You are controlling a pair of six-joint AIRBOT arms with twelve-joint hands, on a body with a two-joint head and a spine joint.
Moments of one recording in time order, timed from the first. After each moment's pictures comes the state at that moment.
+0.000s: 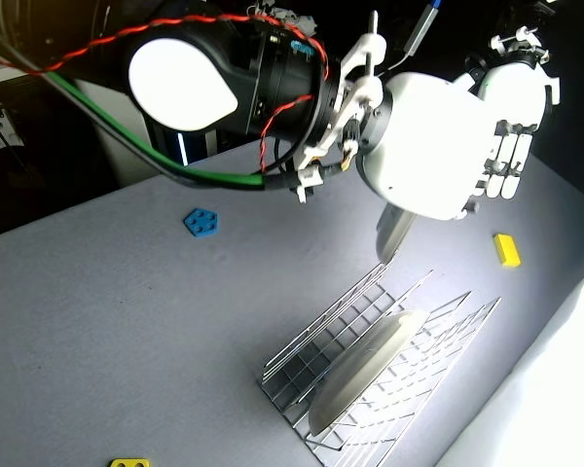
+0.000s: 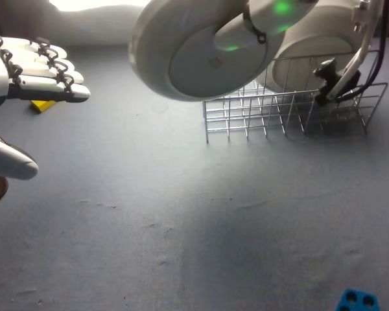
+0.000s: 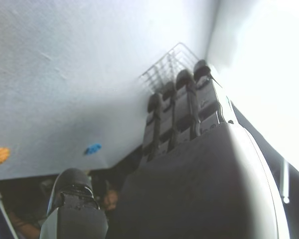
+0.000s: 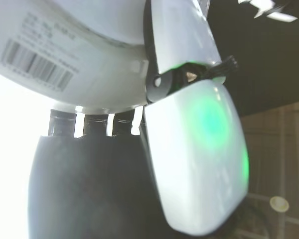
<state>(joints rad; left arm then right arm) 0.39 -0.81 1.42 1.44 -0.76 -0.17 0.00 -1.14 1.14 -0.09 0.06 -0.12</state>
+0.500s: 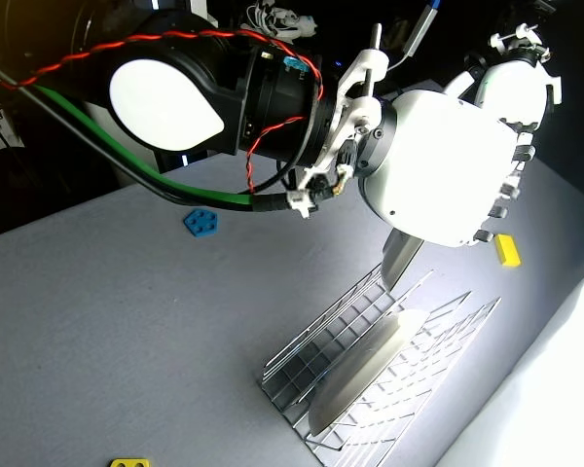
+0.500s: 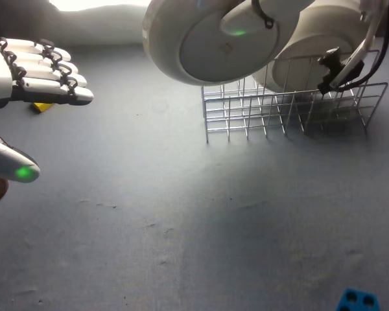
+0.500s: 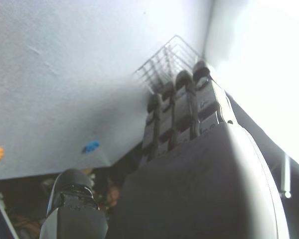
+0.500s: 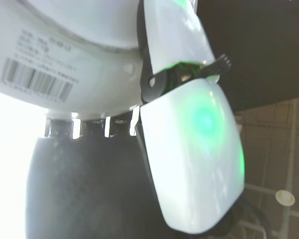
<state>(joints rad) 0.38 -0.81 1.41 1.46 -0.76 -0.19 0.00 -1.14 1.18 -0.07 0.10 -0.13</state>
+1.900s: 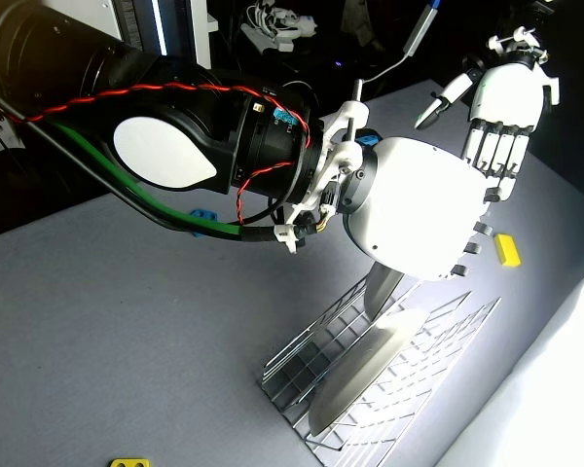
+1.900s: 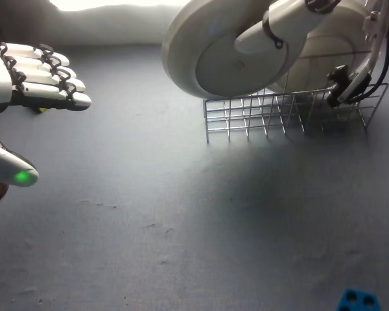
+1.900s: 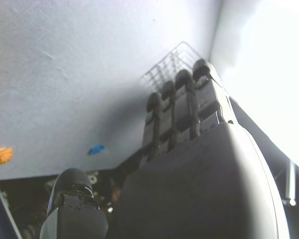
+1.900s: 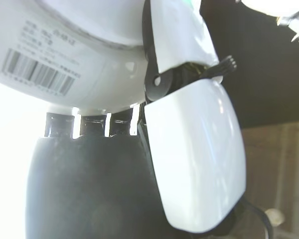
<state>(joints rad) 0.38 -0.80 1.41 1.49 -0.75 -0.21 -0.09 -1.15 1.22 0.07 0.14 -0.29</state>
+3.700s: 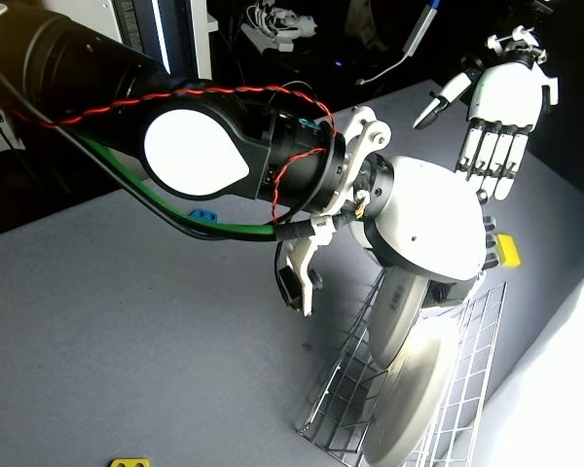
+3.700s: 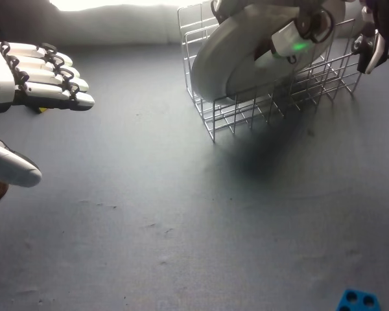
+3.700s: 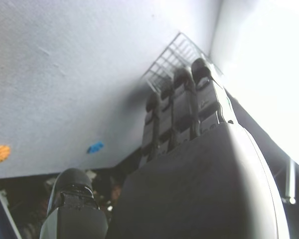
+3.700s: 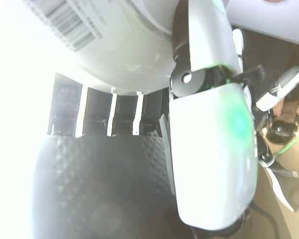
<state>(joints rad) 0.38 -0.80 1.40 1.49 -0.75 -0.21 -0.09 -1.22 1.29 -0.37 0.11 -0.62</state>
